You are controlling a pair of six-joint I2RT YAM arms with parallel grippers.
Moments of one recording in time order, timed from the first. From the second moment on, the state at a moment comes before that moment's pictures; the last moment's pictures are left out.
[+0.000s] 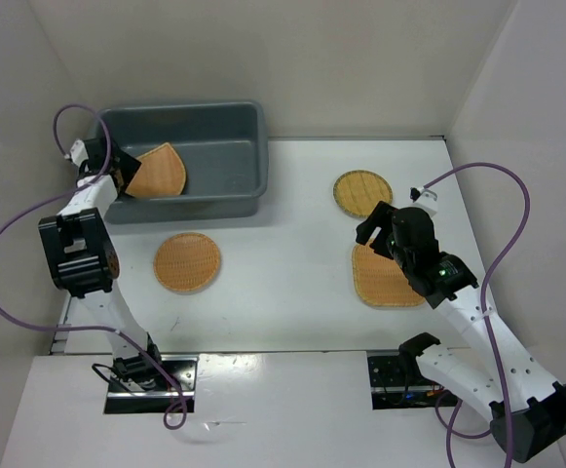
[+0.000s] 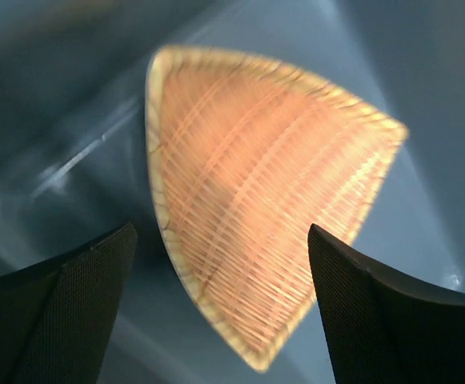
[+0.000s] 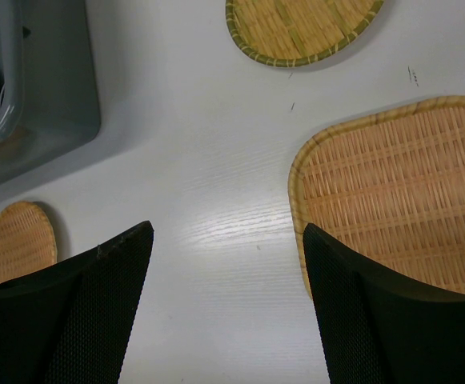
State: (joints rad) left arm 0.30 1.94 1.45 -0.21 -0.16 -0.80; right arm 0.43 0.83 0.82 -0.54 0.30 0.69
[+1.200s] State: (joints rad) left arm 0.03 1.15 0.78 -0.67 -0.21 -0.79; right arm 0.43 0.83 0.82 -0.54 0.29 0.69
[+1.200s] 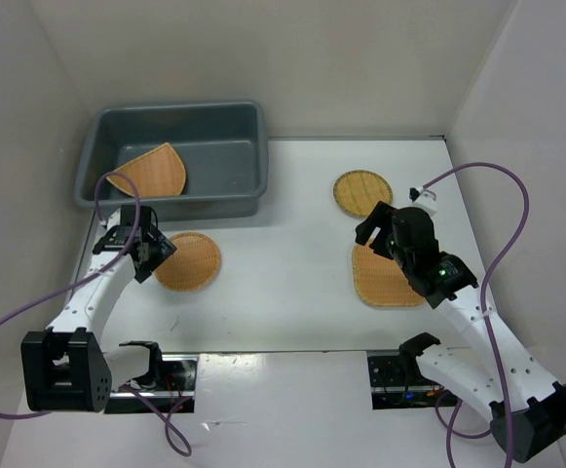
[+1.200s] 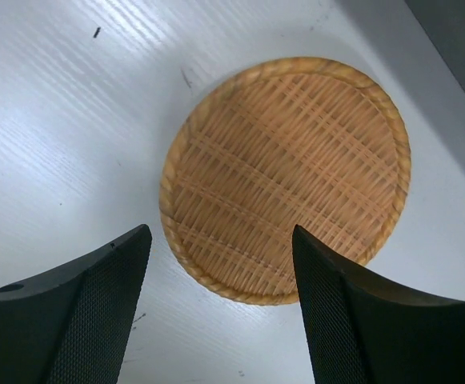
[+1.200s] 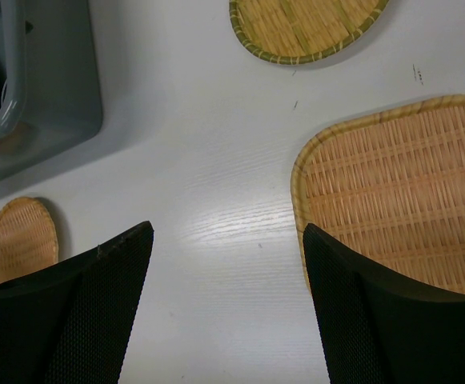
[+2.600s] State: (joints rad) left arm 0.00 1.10 0.53 -0.44 -0.07 -1.05; right arm 0.43 0.83 0.82 -0.54 0.29 0.68
